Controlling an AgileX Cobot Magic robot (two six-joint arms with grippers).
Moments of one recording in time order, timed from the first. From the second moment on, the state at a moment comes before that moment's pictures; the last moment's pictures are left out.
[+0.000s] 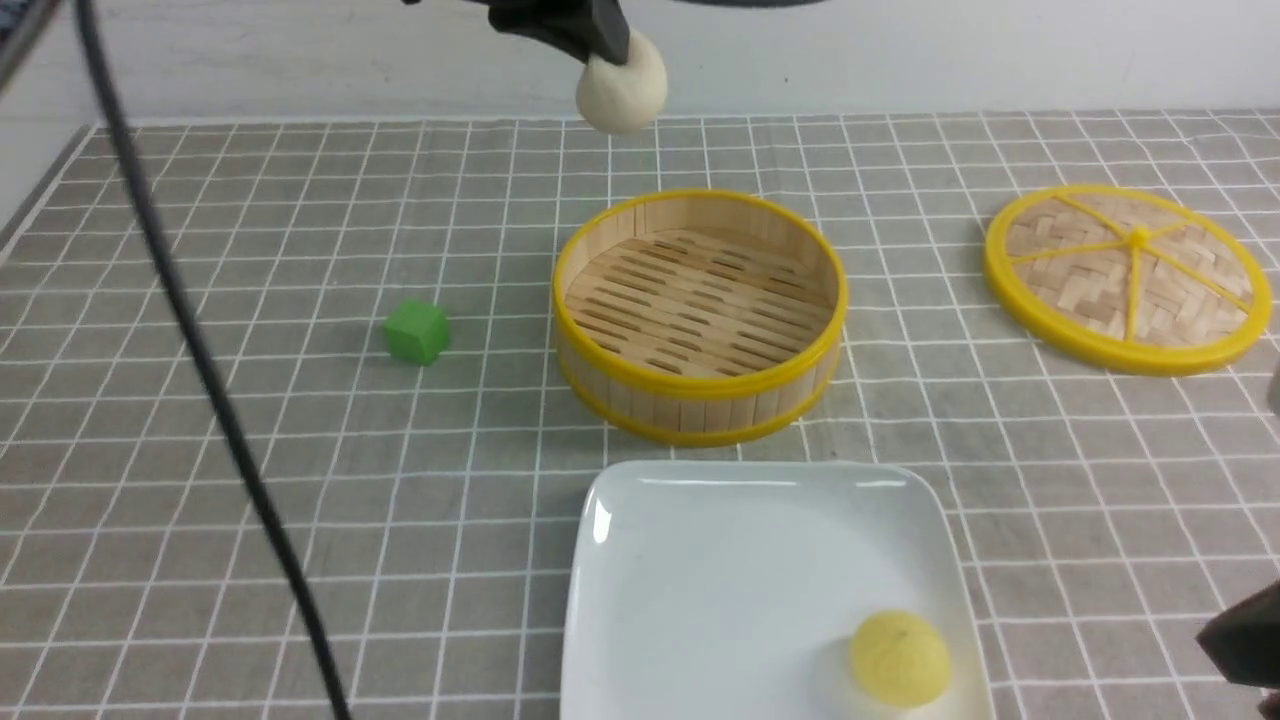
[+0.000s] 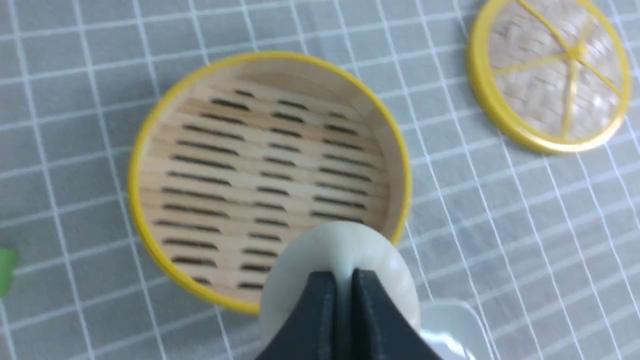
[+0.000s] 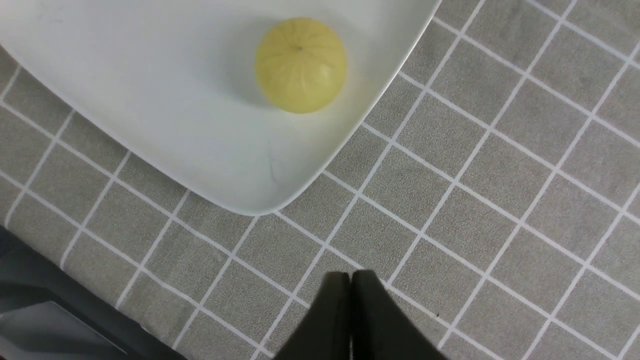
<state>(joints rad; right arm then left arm) 0.52 0.90 -0.86 0.13 1.12 -0.04 -0.45 1.88 -2.12 -0.23 1.24 -0.14</state>
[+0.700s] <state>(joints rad) 0.52 0.66 -0.86 0.11 1.16 -0.02 -0.70 1.79 -1.32 -0.16 0.99 -0.17</state>
